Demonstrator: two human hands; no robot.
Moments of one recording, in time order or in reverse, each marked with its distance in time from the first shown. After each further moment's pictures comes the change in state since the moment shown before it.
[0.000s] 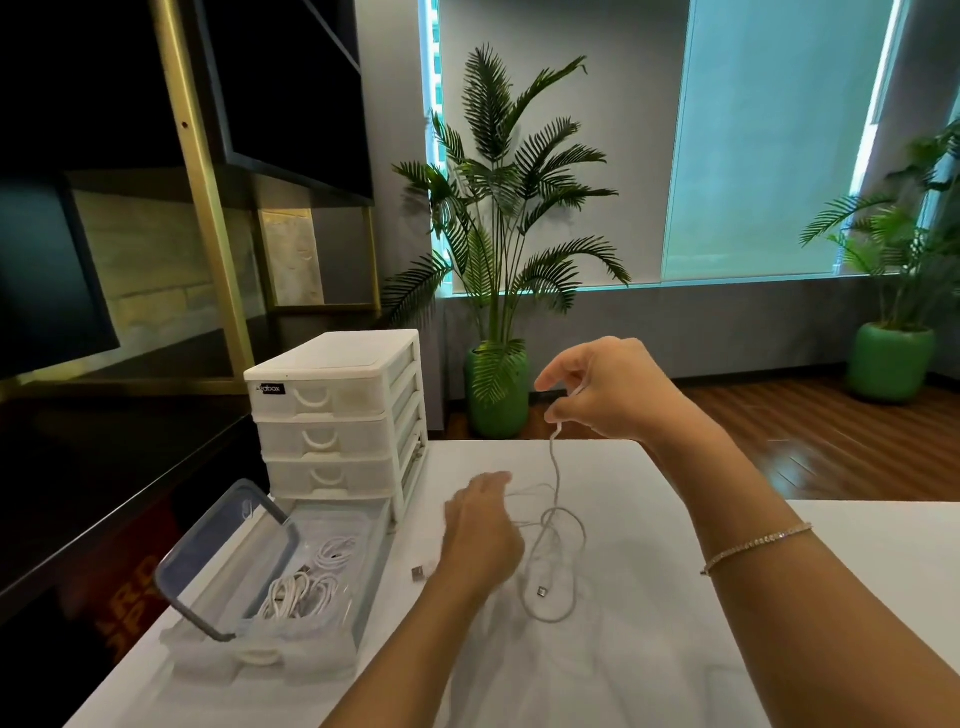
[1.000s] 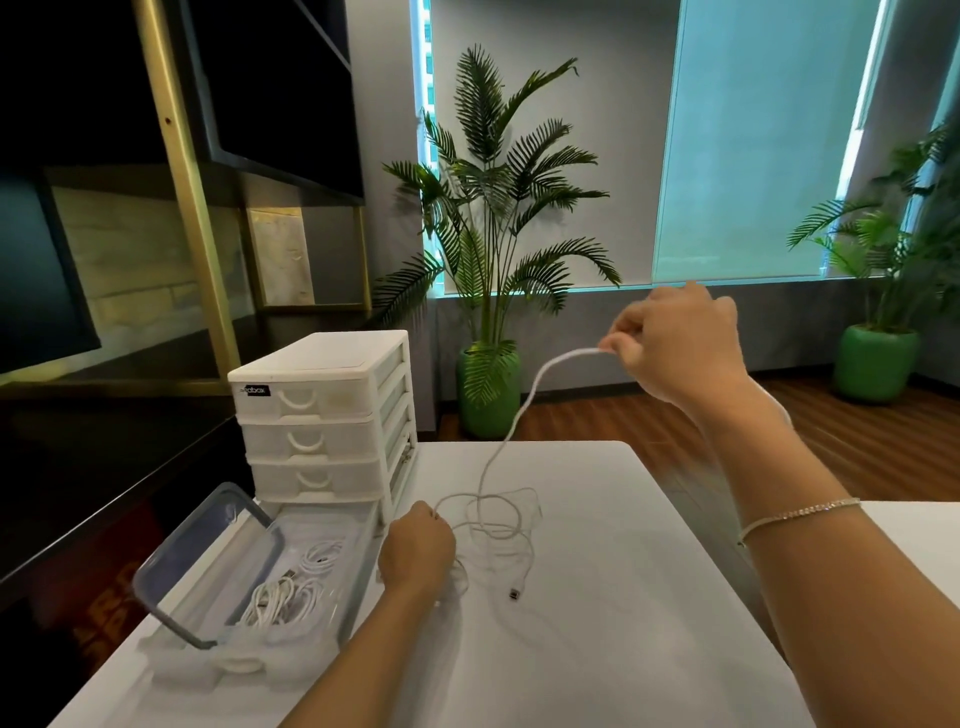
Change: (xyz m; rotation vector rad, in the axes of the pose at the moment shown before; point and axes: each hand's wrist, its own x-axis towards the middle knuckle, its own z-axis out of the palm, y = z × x) left_hand 0.029 -0.063 0.015 0.031 0.196 -0.346; right_hand 0.007 0.034 -0.033 -0.434 0.366 0.095
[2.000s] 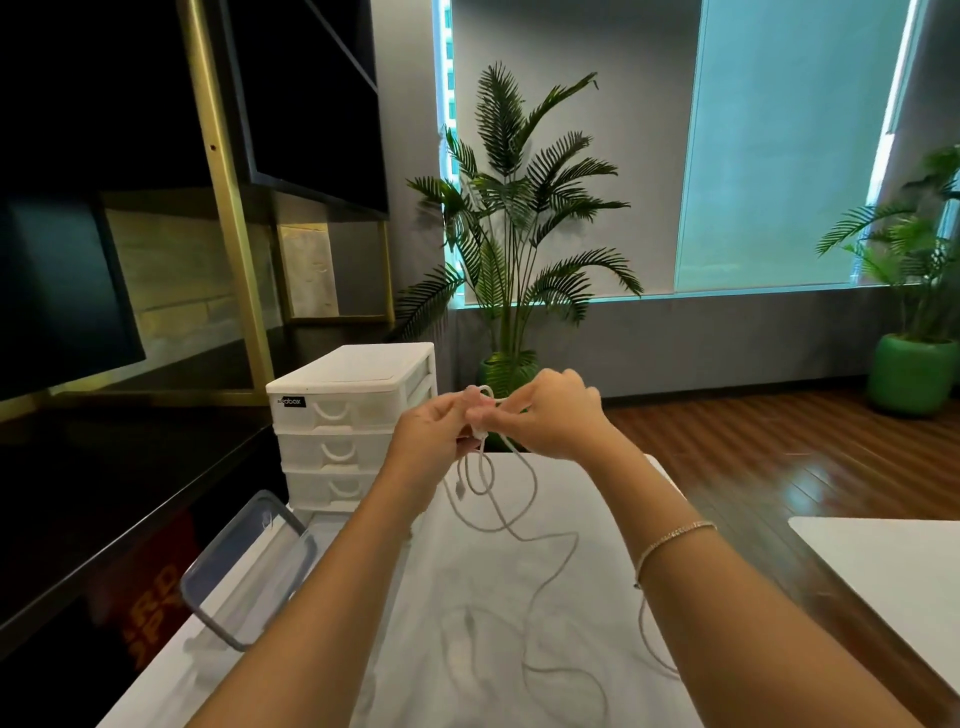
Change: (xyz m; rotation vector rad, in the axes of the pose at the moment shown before) left_hand -0.003 0.068 -0.117 -0.920 -0.224 0.279; right_hand -0.008 -0.090 0.052 0.324 -0.463 -0.076
